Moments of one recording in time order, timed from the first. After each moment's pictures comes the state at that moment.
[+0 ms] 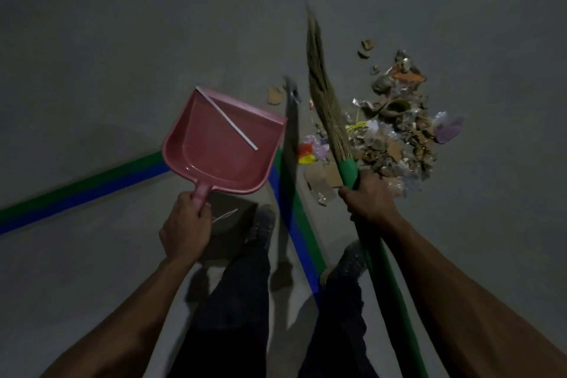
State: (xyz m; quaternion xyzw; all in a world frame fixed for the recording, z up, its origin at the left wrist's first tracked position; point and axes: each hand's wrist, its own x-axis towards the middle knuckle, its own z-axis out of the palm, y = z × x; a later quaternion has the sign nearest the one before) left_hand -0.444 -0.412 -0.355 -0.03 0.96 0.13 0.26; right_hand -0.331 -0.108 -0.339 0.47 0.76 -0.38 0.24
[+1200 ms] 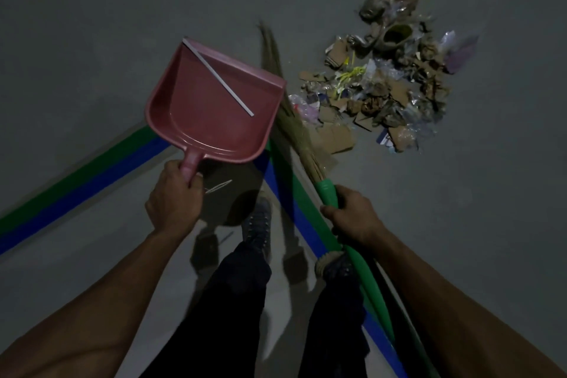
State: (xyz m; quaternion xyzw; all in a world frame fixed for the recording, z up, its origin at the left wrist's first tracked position) left_hand -0.489 -0.384 -0.515 0.06 0.95 0.11 0.28; right_hand -0.269 -0.177 -0.502 0.52 0.65 -0.49 0.27
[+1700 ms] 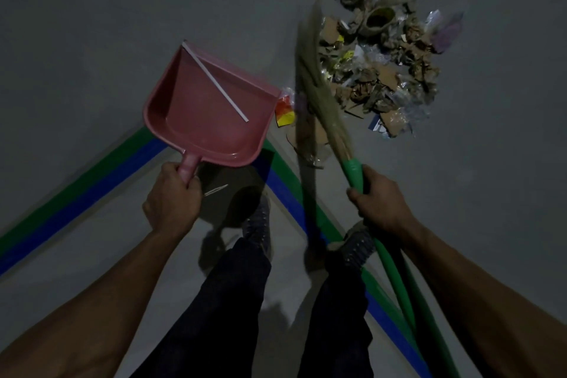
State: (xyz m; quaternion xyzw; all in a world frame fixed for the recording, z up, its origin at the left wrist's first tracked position) left_hand -0.472 -0.381 -0.514 0.10 0.96 0.08 0.26; right_hand -0.225 -0.144 -0.487 0.51 0.73 -0.39 0.24
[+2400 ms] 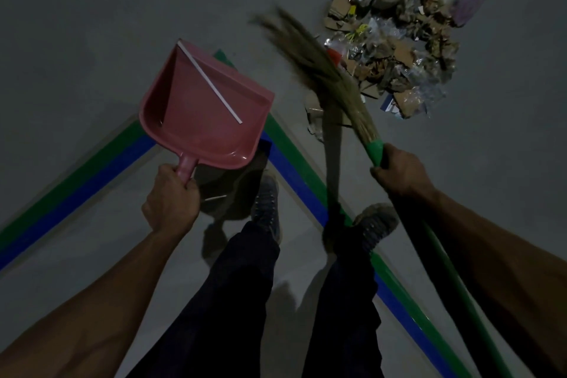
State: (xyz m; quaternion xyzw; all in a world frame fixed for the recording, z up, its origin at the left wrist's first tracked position) left_hand -0.462 -0.421 -0.524 0.09 0.96 0.03 0.28; right_hand -0.214 -0.124 -0.520 0.50 0.75 -0.29 0.31
